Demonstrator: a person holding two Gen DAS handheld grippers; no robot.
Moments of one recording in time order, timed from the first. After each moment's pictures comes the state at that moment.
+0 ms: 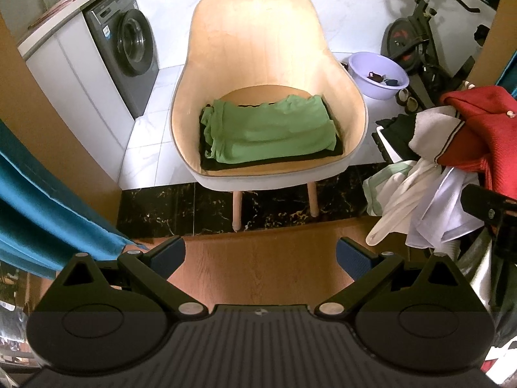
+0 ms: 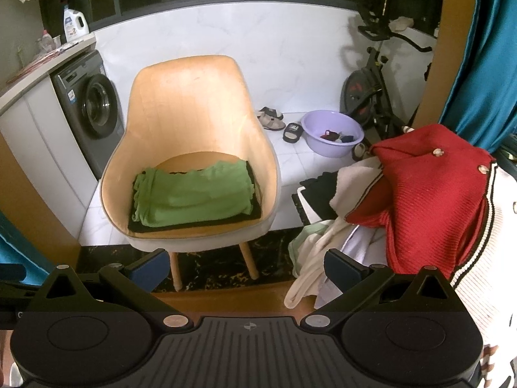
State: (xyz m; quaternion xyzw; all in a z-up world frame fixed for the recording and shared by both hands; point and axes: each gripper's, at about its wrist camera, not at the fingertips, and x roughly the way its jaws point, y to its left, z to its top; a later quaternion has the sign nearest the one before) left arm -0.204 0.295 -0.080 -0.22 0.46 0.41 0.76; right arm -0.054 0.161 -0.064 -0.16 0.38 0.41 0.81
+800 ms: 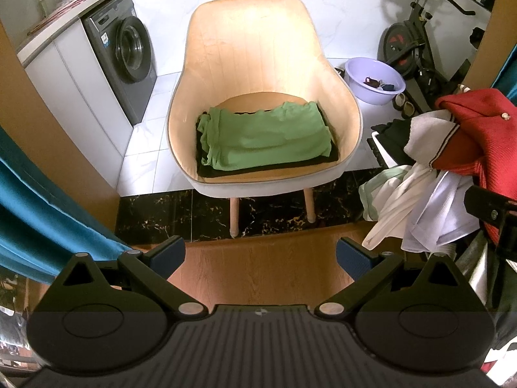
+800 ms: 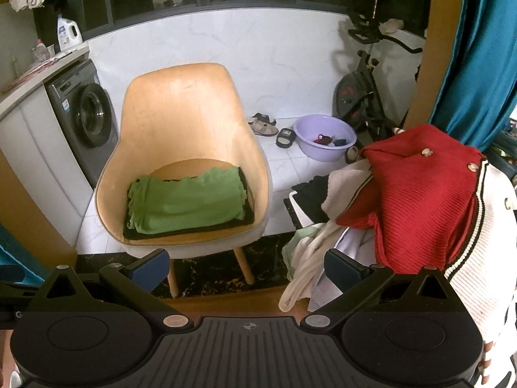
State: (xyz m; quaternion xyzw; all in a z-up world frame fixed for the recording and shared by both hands) left arm -0.196 0.288 -0.075 -0.21 0.45 0.41 0.77; right arm -0.046 0.147 -0.058 -0.15 0.38 0.40 0.82
